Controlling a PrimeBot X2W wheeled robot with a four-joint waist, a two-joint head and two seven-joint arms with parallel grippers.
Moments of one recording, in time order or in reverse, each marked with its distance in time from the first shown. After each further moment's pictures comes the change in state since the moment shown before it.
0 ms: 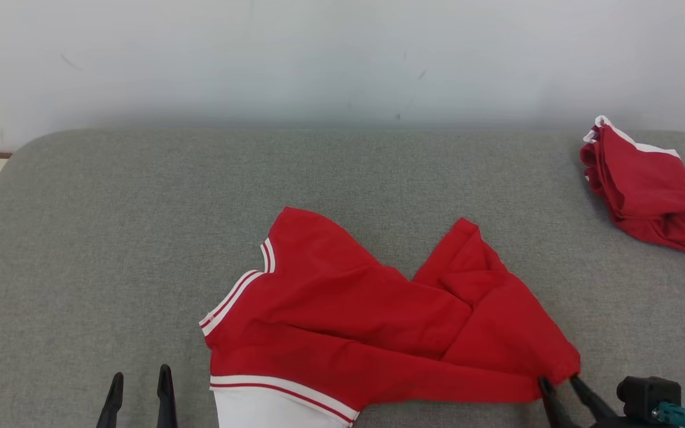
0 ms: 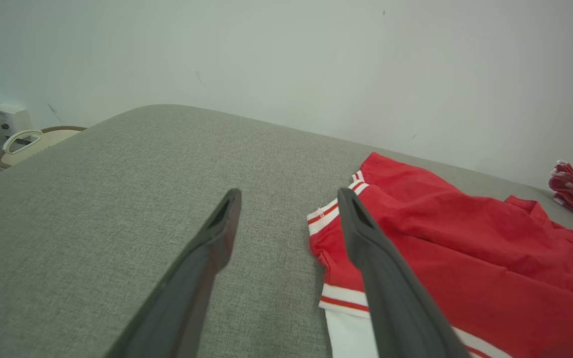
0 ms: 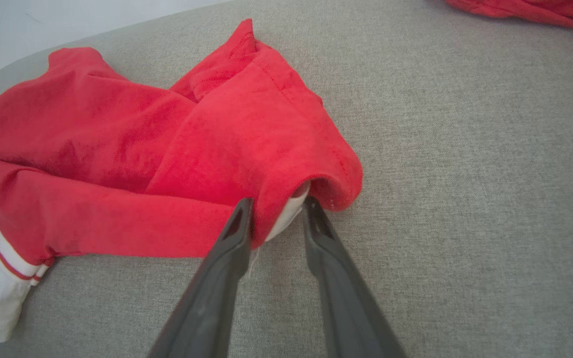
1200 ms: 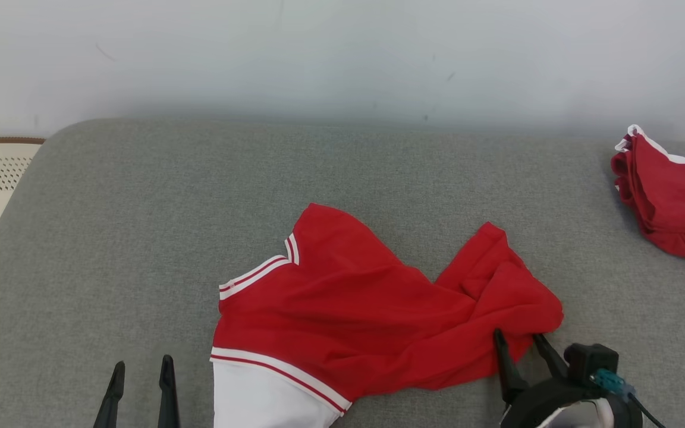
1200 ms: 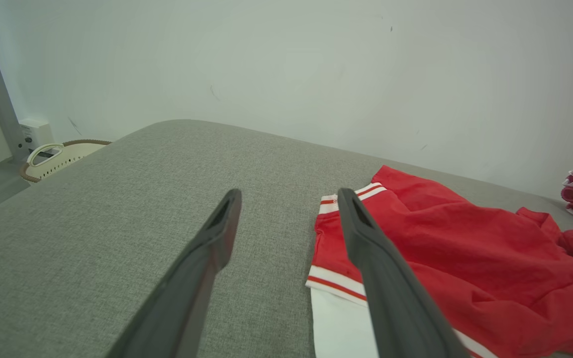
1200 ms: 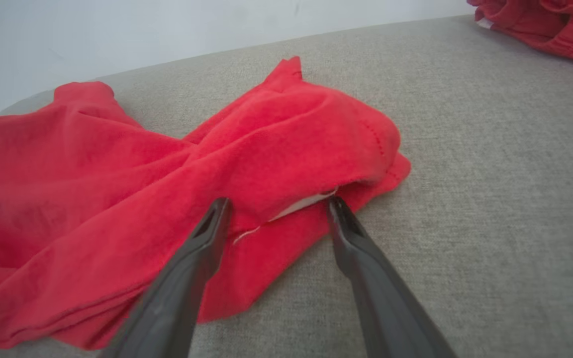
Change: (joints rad) left arm -0.017 0.000 -0.001 -0.014 0.024 -0.009 0.000; right arm -0.390 0.027 0.105 0.696 -0.017 0.000 -0.505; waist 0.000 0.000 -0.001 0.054
